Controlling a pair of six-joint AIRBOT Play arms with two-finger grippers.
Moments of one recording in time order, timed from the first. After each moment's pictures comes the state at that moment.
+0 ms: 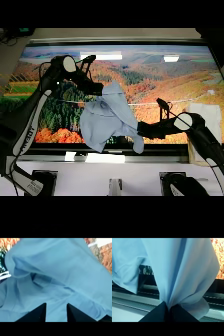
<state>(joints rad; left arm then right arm) -0.41 -1.79 1.87 1.22 -1.37 -1.57 0.28 -0.91 0.73 -1.09 1.16 1.83</state>
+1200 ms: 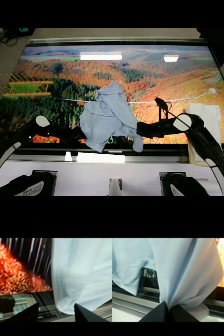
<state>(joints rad) -0.20 -1.18 0.58 0.85 -1.02 -1.62 0.28 -0.91 0.72 -1.07 1.12 1.74</state>
